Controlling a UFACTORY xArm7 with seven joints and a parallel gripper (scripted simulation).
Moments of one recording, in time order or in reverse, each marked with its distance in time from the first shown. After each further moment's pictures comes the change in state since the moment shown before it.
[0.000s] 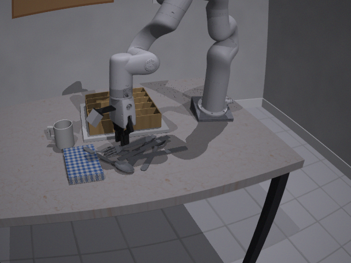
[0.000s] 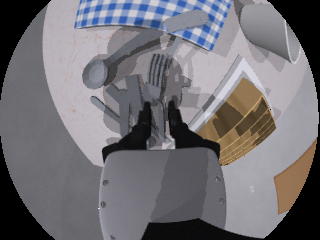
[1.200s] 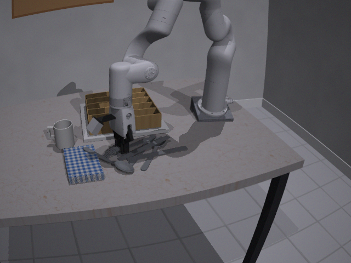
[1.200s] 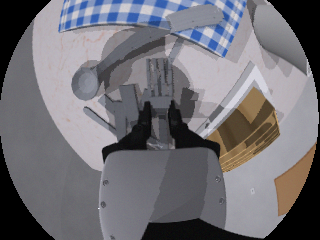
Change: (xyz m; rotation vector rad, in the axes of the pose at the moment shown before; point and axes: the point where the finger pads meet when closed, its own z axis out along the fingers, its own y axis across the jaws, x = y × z) arm 0.002 0.000 0.030 0.000 0.005 0.000
